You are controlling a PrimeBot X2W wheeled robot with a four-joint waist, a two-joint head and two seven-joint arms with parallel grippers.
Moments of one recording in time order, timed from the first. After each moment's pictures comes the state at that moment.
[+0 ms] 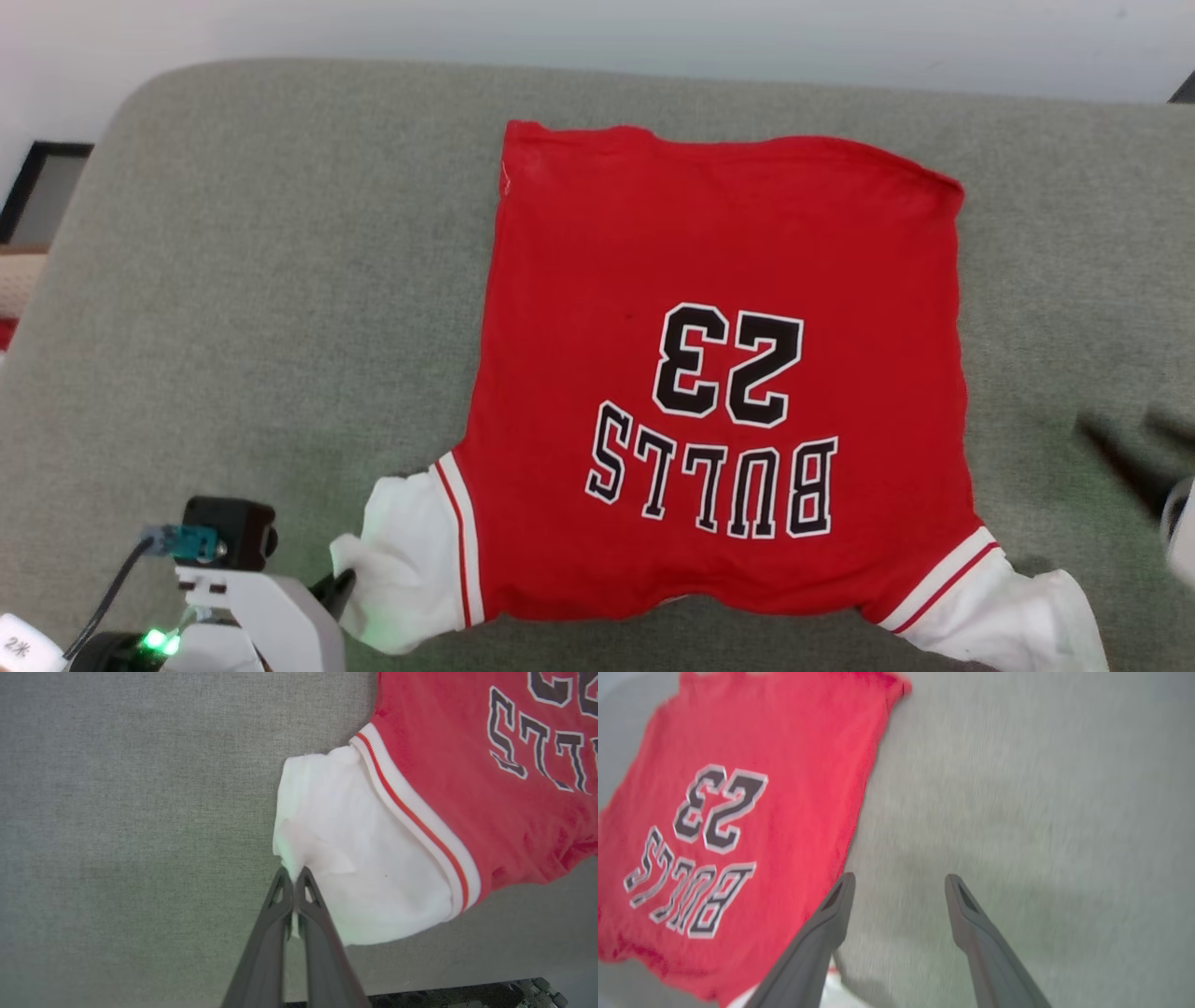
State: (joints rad) left arm -0.15 0.89 -0.64 -0.28 -1.02 0.48 0.36; right arm -0.14 -0.42 -0.13 -0.18 0.63 0.13 0.87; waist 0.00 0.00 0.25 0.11
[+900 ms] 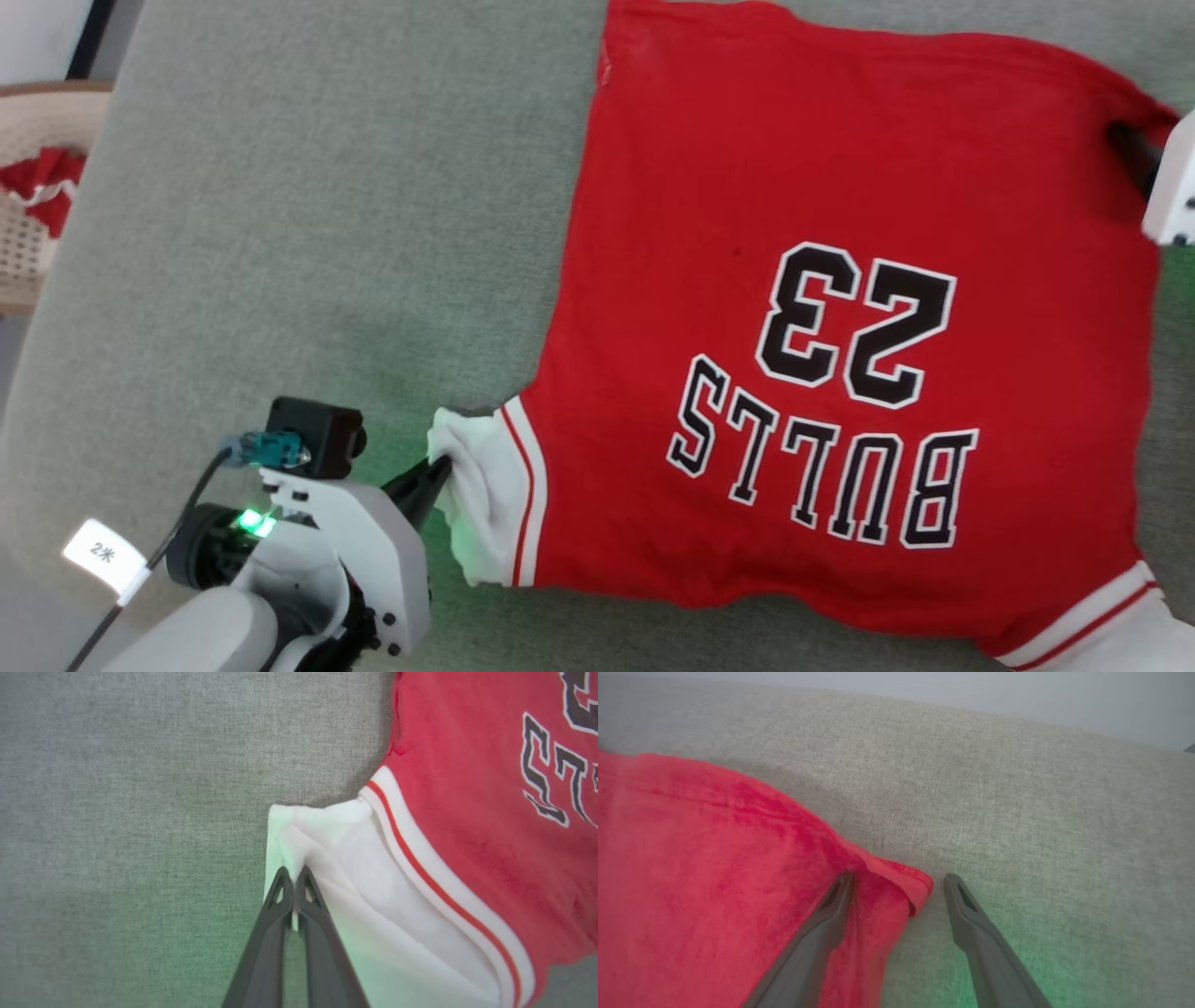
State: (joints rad) left arm -0.37 0.74 -0.70 -0.19 -0.94 0.35 0.33; right arm -1.02 -0.39 0.10 0.80 0.35 0.13 0.53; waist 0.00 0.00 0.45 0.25
